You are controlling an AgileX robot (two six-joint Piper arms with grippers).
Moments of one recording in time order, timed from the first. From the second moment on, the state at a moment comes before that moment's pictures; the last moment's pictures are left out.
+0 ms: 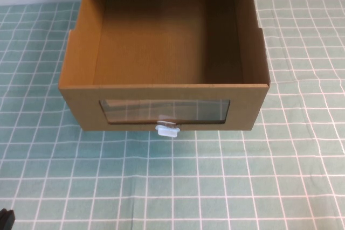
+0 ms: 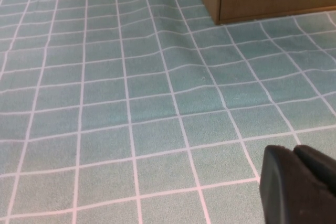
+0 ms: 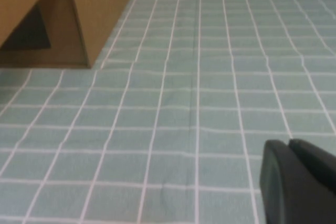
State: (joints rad) right arm 0.11 0.10 0.02 0.11 0.17 -0.01; left arm -0.17 -0.01 0.03 -0.07 0.39 0.12
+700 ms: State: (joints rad) right arm 0.10 -0.01 0.02 0.00 0.36 -0.02; left arm -0.17 -0.01 0.03 -0.07 0.39 0.12
